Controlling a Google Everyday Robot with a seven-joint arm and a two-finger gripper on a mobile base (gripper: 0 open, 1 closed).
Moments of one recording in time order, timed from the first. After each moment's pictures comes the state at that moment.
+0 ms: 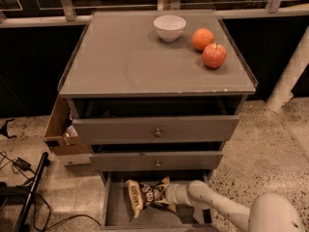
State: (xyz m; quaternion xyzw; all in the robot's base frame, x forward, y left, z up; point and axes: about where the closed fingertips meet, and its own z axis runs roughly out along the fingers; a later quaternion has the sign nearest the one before) arm 0.568 -0.035 0.168 -0.61 0.65 0.18 0.41
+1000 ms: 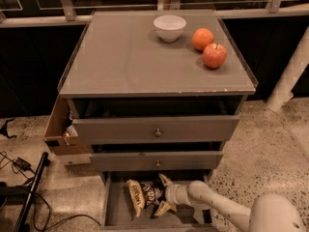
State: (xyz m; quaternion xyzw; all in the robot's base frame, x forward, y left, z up) arm 0.568 -0.036 0.169 -0.61 0.65 0.18 0.41
